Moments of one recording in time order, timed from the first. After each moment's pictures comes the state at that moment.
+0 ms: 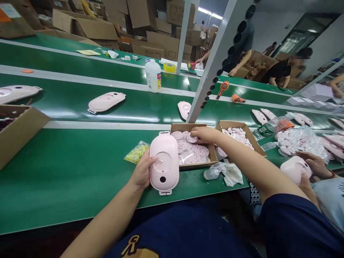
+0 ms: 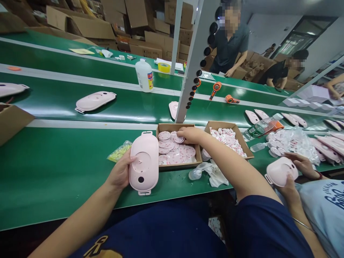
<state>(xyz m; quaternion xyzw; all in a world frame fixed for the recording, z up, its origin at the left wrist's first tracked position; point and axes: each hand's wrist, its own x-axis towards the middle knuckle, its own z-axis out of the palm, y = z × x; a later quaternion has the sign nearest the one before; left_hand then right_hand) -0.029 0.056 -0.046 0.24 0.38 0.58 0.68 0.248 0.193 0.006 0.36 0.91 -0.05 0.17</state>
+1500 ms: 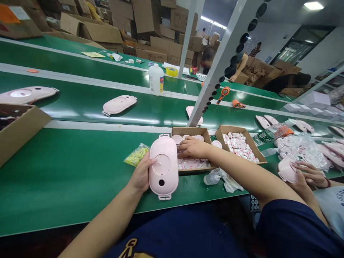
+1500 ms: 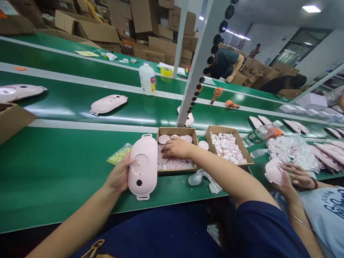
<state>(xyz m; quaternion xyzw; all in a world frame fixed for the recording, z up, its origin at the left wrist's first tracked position) -0.029 0.060 -0.041 0.21 0.37 0.57 0.70 0.203 0.168 -0.012 0.12 0.99 -0.04 0.06</state>
